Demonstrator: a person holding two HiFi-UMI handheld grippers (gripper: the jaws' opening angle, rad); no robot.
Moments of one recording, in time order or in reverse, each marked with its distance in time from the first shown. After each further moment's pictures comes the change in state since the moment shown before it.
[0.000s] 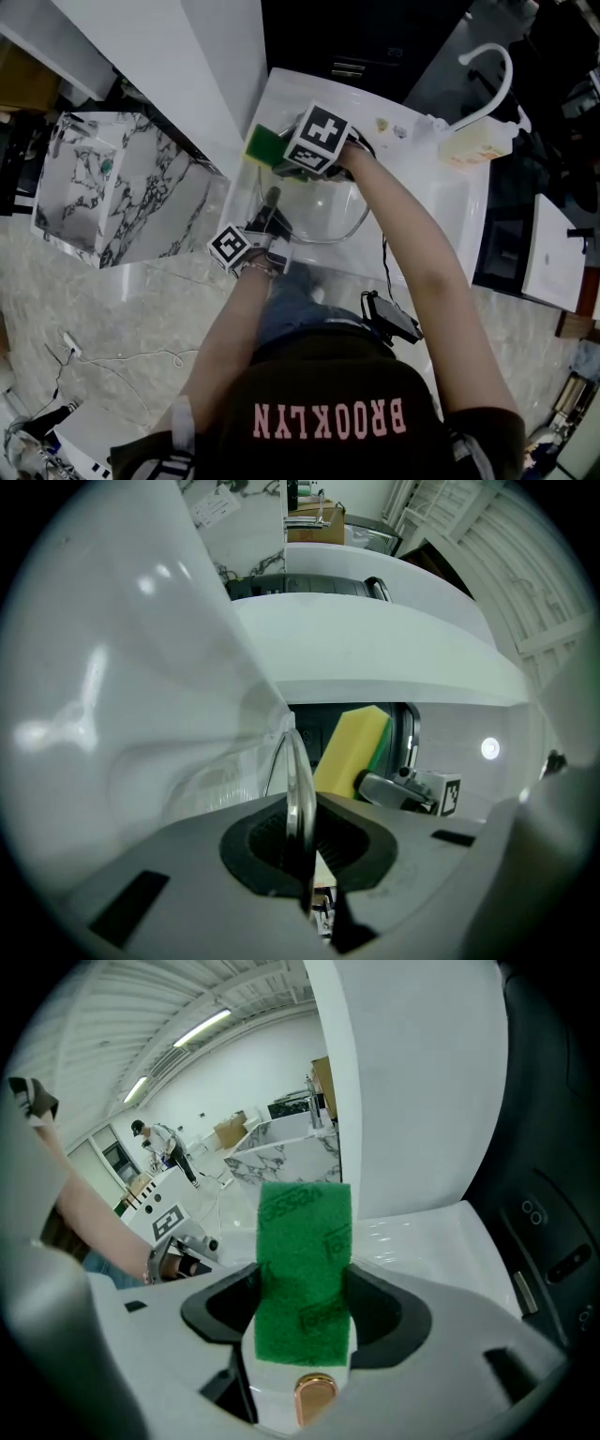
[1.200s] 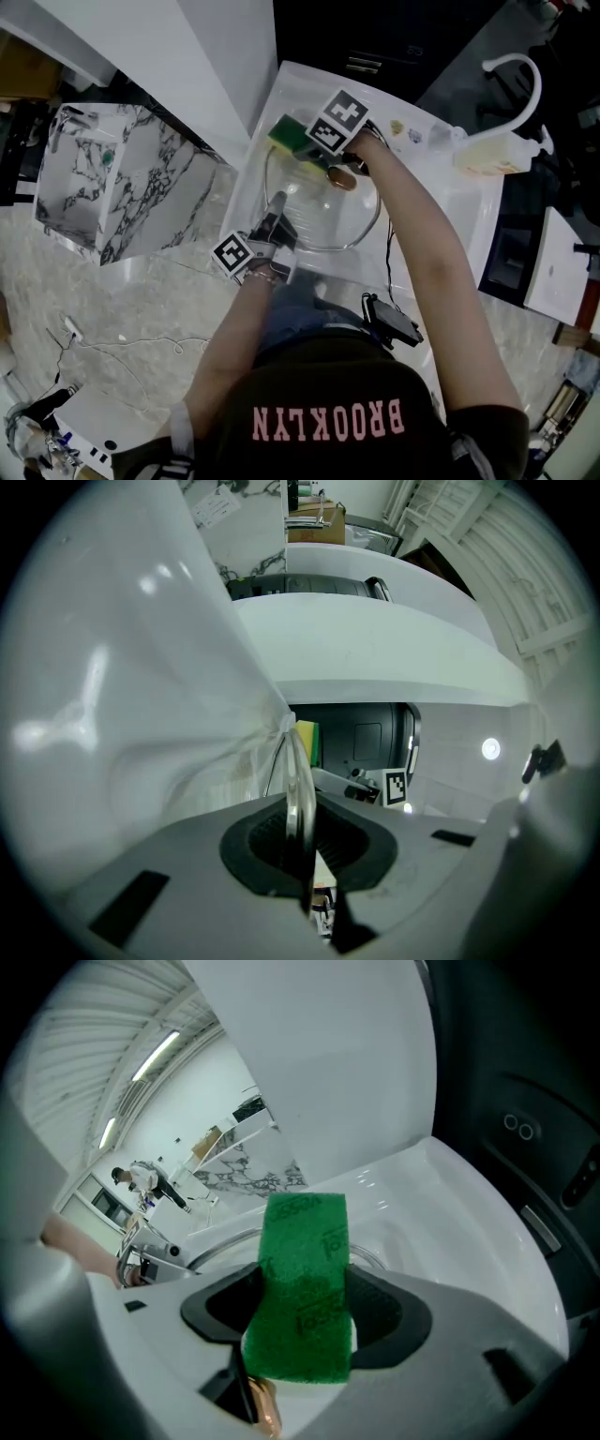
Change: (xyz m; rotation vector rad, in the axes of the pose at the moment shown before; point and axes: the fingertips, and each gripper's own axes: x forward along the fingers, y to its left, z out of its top) left arm -0.001 0.003 0.002 0.022 0.004 0.011; right arm 0.033 -0.069 -0.038 0.247 0.021 0.052
